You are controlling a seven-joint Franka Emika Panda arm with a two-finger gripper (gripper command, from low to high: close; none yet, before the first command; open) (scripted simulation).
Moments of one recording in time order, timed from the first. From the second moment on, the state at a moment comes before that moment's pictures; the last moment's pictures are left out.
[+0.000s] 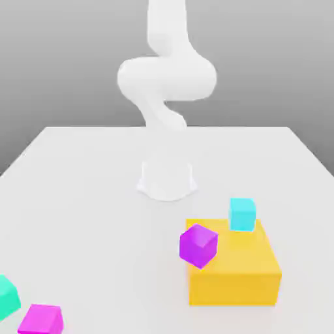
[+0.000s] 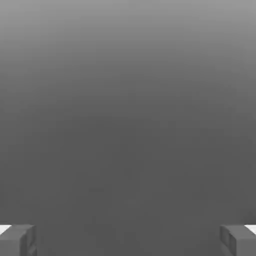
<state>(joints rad) 0.01 -0.71 -0.04 -2.29 0.02 2.32 0.76</state>
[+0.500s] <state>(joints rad) 0.04 -0.16 -0.24 -2.26 0.18 2.45 0.50</state>
